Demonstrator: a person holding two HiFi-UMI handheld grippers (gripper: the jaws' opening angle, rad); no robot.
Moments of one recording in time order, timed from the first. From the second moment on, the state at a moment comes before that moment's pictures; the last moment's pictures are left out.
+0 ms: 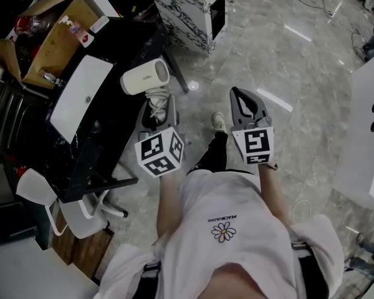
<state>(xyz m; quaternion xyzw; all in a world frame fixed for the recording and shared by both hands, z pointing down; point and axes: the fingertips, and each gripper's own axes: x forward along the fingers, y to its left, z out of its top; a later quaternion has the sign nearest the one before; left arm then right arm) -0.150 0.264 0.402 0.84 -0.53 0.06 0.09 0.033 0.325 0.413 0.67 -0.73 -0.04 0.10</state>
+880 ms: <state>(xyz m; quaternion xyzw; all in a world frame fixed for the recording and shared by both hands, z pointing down) -0.080 -0.012 0.362 0.81 -0.58 0.02 0.07 0.069 0.011 0.383 0.55 -0.81 -0.11 0.14</state>
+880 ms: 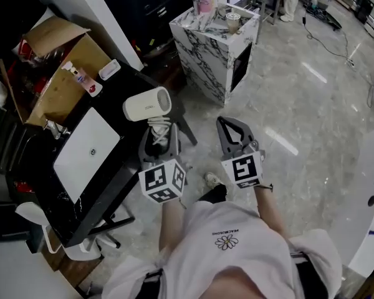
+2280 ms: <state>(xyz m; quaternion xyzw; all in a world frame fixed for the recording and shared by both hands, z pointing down) -0.175 -0.055 0.340 0.49 -0.87 0.01 0.07 -0.079 -0.167 0.314 0.10 -0.97 -0.21 0.02</state>
